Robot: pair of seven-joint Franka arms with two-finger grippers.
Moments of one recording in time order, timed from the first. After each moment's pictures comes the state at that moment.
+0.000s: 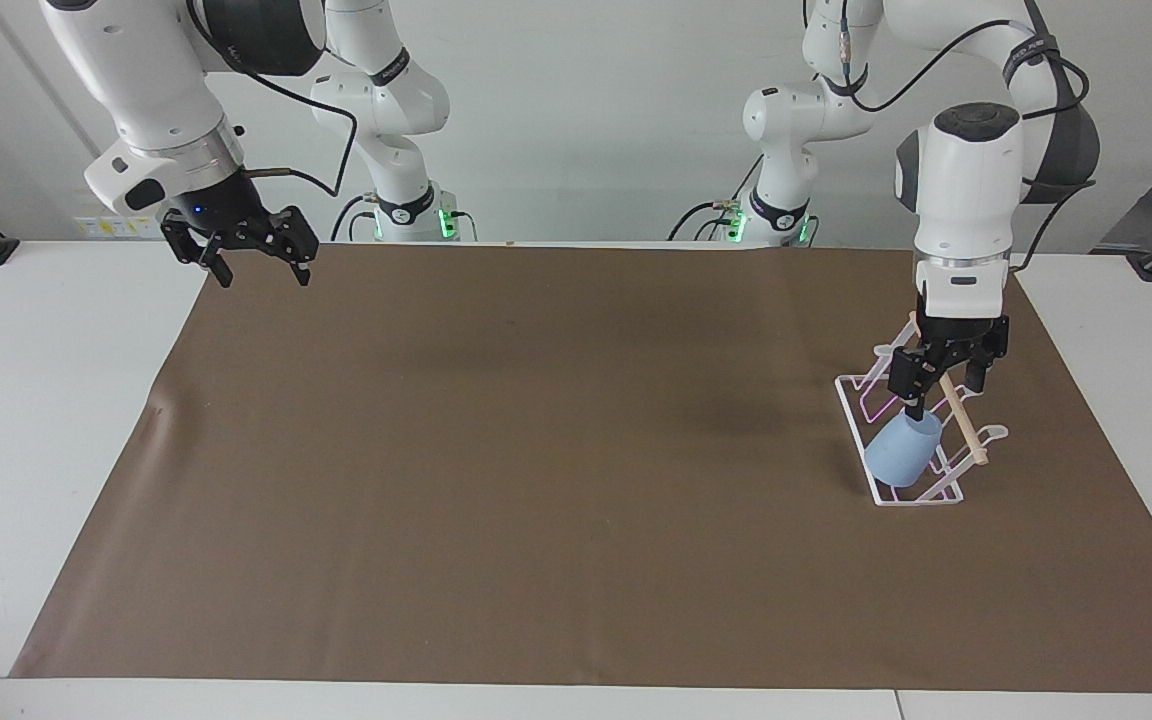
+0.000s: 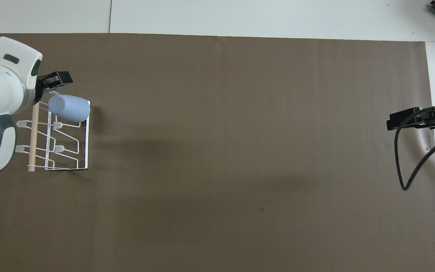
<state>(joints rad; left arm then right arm) 0.06 0.02 -0.21 -1.85 0.26 2.19 -0.53 -0.01 -0.02 -0.02 -1.62 0.01 1.61 -0.04</state>
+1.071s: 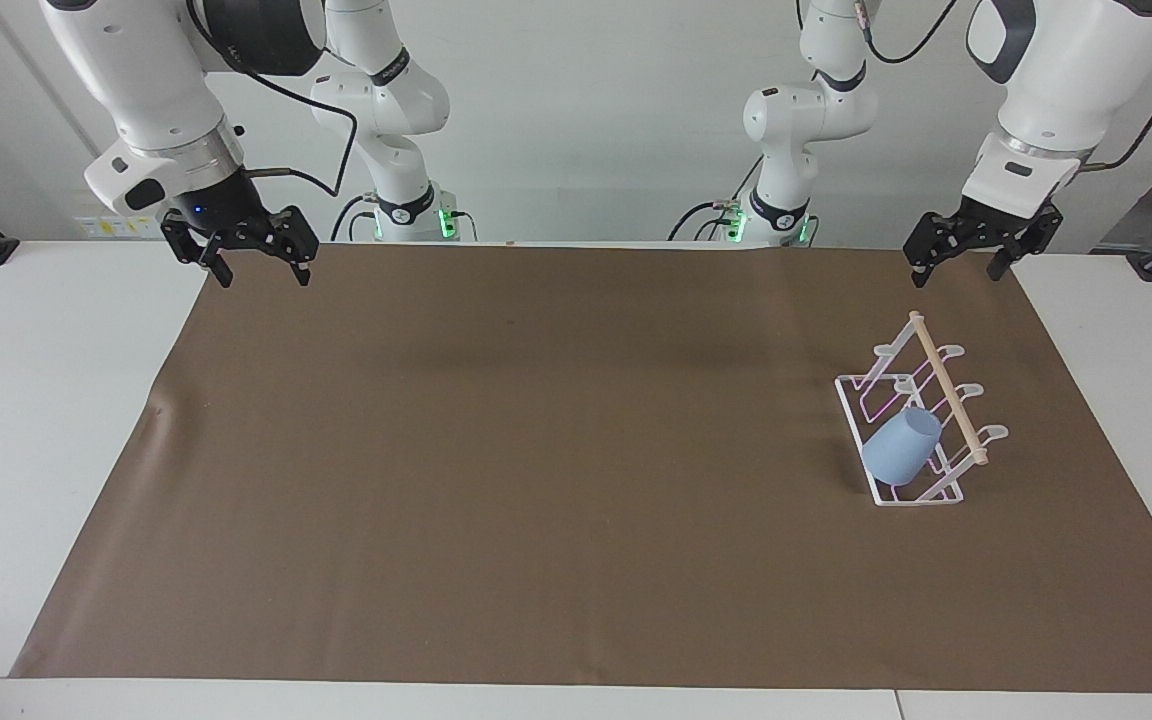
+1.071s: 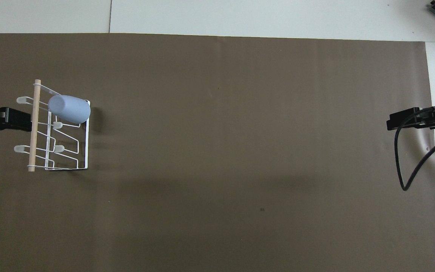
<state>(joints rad) 0.11 -0.06 -0.16 -1.64 0.02 1.59 -0.06 -0.01 -0.02 -0.02 -1.62 0.01 1.61 -0.04</state>
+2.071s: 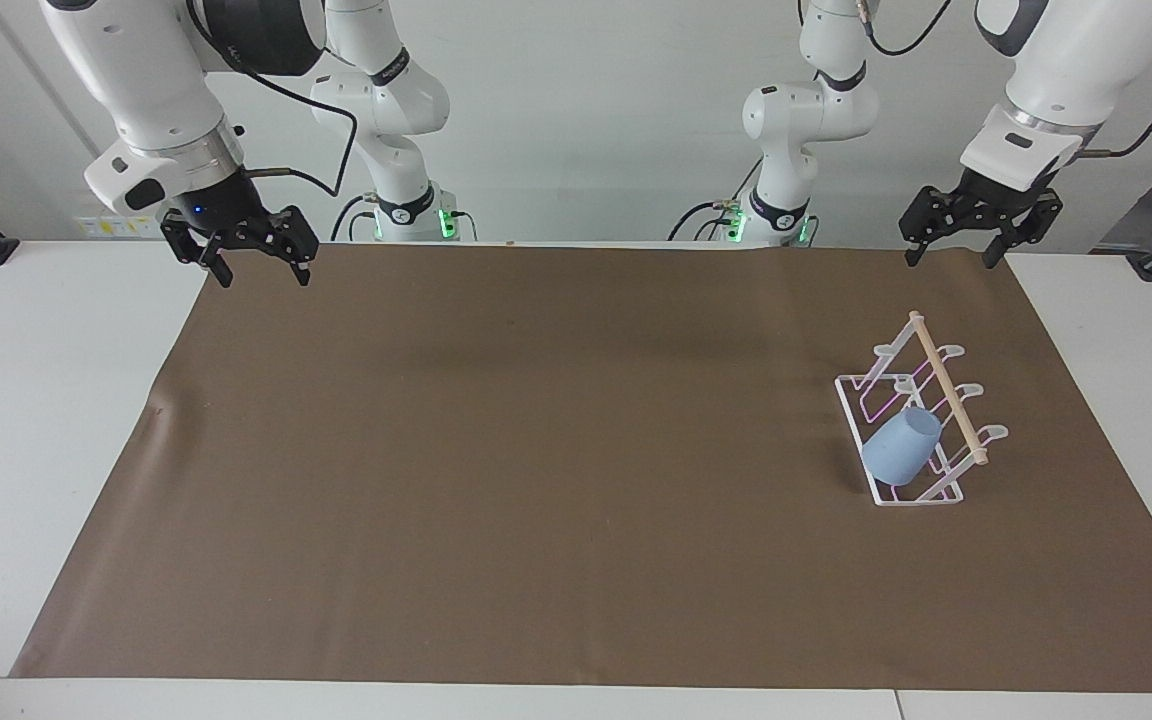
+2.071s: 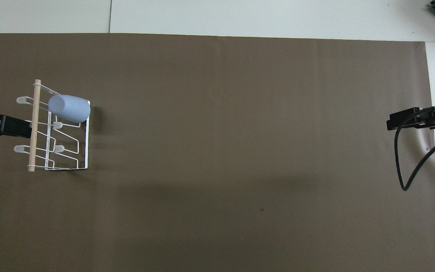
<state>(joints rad) 0.00 -0.08 -0.08 -1.63 0.02 1.56 0.05 -0.01 -0.02 -0.02 -1.62 0.01 1.61 -0.04</state>
